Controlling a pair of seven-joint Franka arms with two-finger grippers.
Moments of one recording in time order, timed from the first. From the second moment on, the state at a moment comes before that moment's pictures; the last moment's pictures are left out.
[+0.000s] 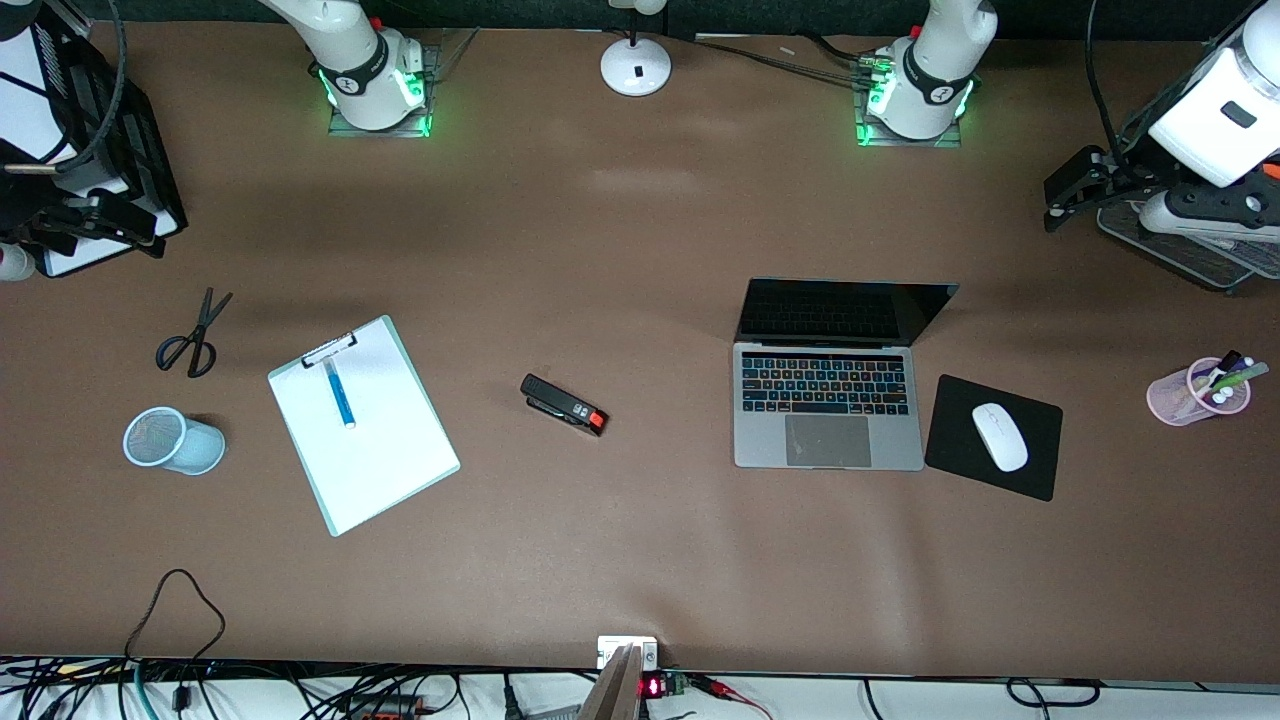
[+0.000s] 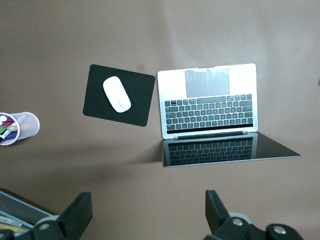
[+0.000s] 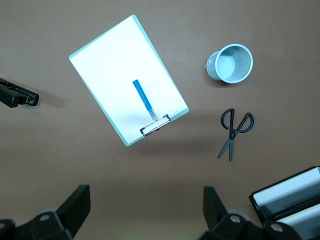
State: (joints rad) left arm 0.04 -0.04 -0.15 -1.59 0.00 1.56 -0.03; right arm 0.17 0.05 -0.19 -1.55 0.00 1.54 -0.02
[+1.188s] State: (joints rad) left arm 0.01 0.13 -0.17 -1.64 0.00 1.49 -0.17; right arm 0.20 0.10 -0.18 -1.55 -0.02 1.57 -0.02
